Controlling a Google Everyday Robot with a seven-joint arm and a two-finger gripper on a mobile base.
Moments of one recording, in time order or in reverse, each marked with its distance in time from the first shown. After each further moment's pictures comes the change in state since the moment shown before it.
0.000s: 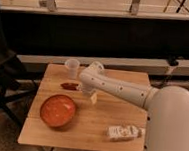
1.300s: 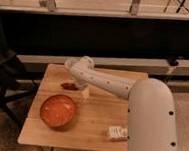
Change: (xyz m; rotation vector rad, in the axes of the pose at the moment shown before) arm 0.012 -0.050 0.015 -0.015 0.067 0.255
